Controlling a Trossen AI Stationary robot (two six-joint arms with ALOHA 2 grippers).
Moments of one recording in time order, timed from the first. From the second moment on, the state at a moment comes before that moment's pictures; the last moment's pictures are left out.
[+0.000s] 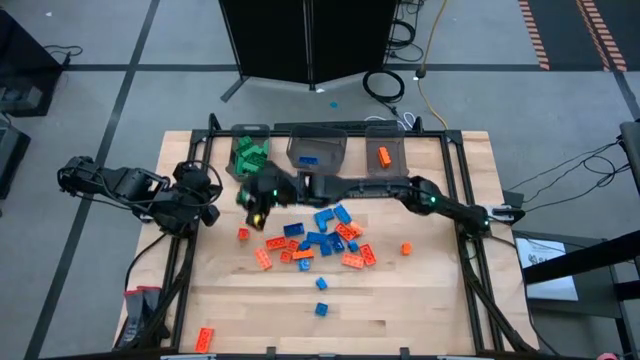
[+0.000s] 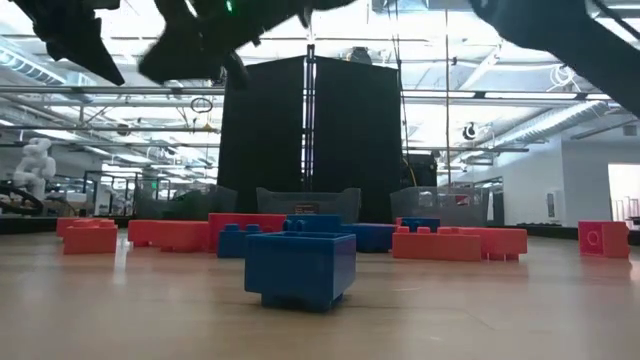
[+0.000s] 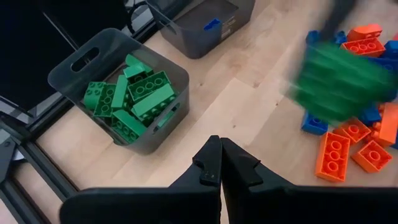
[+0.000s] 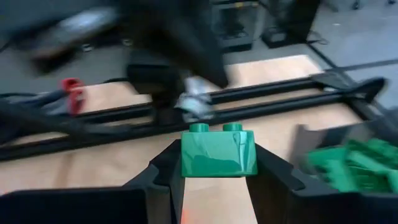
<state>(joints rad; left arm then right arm) -0.33 0.68 0.87 -1.27 -0.66 -0.78 -0.03 2.42 2.36 -0.35 0.11 0.16</state>
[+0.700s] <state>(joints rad) -0.33 0.68 0.87 -1.27 -0.69 -0.78 -0.28 2.54 2.36 0.03 0.16 0.37</state>
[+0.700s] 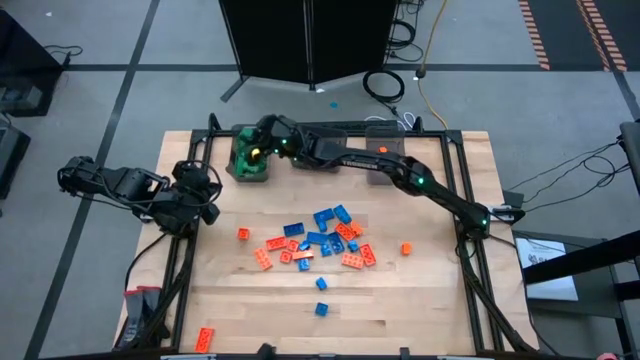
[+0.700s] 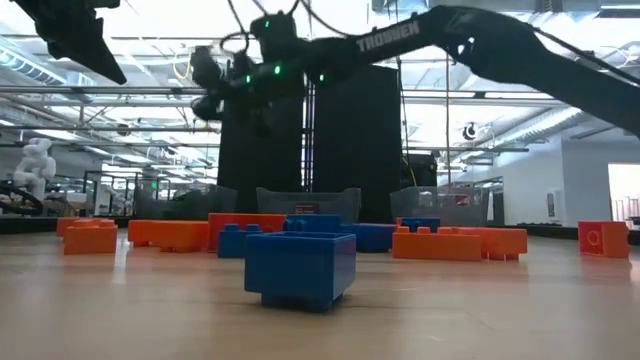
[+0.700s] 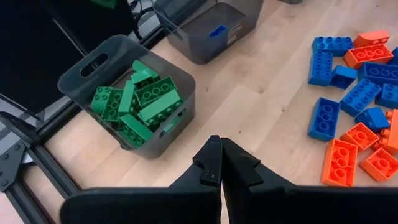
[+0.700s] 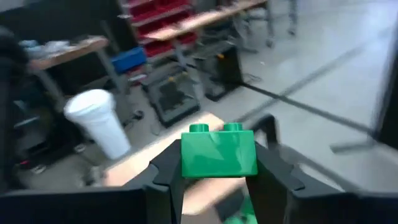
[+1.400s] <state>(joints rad) -0.33 0.68 0.87 -1.27 -0.75 -0.77 -0.29 2.61 2.36 -0.03 0.18 0.50</state>
